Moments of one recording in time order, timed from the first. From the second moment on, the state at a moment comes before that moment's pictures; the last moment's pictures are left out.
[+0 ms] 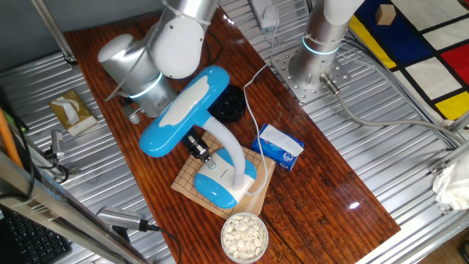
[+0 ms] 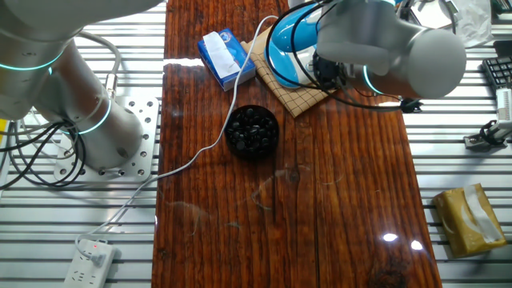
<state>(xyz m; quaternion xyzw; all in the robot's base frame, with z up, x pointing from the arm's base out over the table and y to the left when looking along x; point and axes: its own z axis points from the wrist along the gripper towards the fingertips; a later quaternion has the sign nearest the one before) 0.500 0.178 0.043 0.09 -0.94 -0.30 0.12</state>
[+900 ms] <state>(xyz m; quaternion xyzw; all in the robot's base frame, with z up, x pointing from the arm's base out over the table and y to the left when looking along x) 0.503 0.177 0.052 0.09 -0.94 -0.30 0.12</state>
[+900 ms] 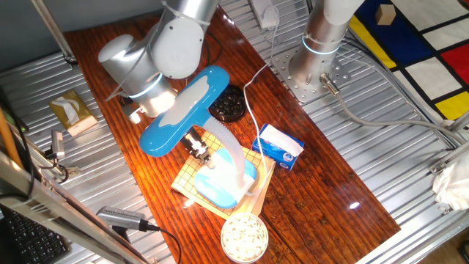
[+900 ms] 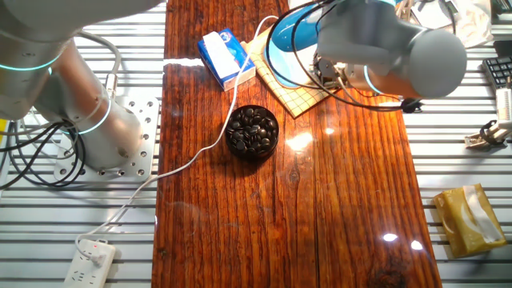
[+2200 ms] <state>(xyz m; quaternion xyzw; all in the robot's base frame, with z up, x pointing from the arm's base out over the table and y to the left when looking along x) 0.539 0.112 0.086 0.11 -0.96 -0.23 0.12</state>
